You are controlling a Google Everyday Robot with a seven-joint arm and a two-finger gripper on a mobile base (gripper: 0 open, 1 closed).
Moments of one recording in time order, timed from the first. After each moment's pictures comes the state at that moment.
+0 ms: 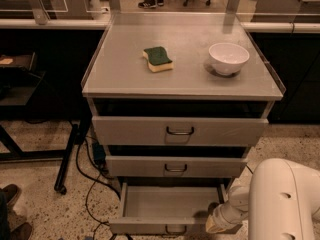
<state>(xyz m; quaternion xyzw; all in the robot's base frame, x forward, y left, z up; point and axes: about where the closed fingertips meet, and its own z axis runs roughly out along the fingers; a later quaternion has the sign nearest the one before) 0.439 -0.231 0.185 -0.06 -0.98 -0.19 0.05</state>
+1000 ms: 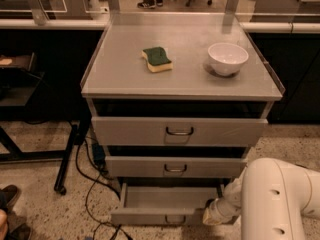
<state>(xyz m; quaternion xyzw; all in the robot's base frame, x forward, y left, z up) 0.476 -0.224 0.172 -0.10 -0.98 -0.19 0.03</state>
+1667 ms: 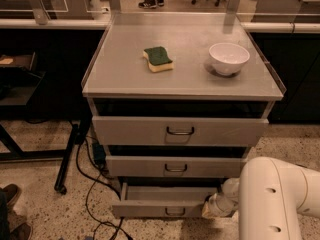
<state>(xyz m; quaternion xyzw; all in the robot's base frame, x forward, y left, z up) 0.506 -0.226 0.173 -0.12 -0.98 -0.18 0.00</state>
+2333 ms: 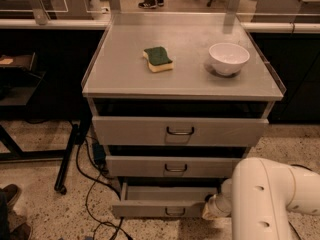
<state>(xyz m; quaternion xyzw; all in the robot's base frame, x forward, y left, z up) 0.504 -0.231 0.155 -0.14 -0.98 -0.17 0.02</state>
